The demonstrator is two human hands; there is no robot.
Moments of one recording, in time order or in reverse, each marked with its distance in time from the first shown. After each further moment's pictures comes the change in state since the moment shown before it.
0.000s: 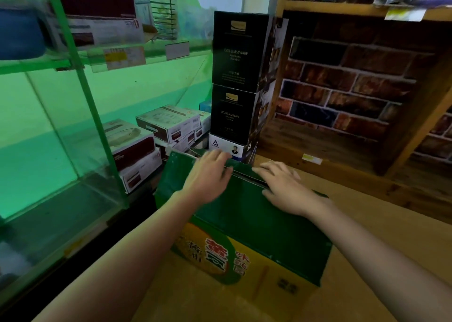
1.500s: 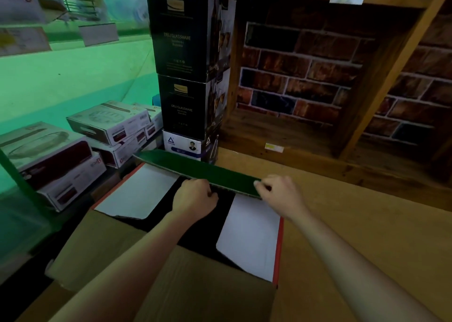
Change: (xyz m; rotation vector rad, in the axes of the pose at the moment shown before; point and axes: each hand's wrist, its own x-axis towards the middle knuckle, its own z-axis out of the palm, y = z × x) left_hand 0.023 0.044 0.082 -0.051 -0.223 -0.230; right_hand -0.012 0.100 0.048 0.336 0.305 0.206
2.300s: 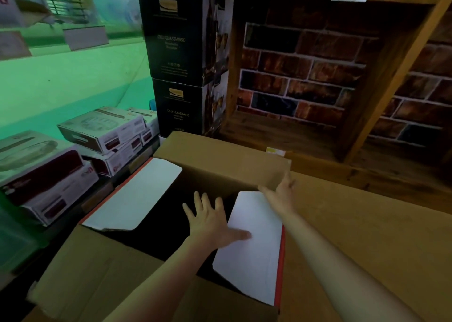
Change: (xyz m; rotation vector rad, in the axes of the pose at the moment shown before) left_hand -0.001 0.030 0.046 0.264 -0.335 -0.140; right_hand 0.047 0.041 0.046 0.498 0.177 0.550
